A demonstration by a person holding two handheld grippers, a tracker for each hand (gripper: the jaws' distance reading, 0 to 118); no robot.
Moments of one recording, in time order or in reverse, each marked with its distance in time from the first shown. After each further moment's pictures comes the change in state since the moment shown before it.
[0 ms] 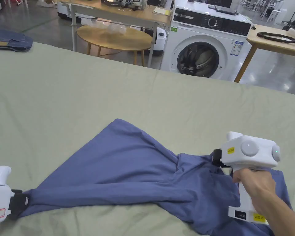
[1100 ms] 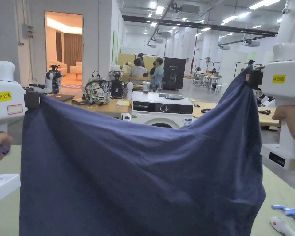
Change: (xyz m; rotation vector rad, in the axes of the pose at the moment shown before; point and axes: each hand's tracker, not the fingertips) left arm 0.171 0.218 0.337 0.820 -0.108 -0.184; right arm -0.021 0.104 0.509 0.903 -0.130 0.084
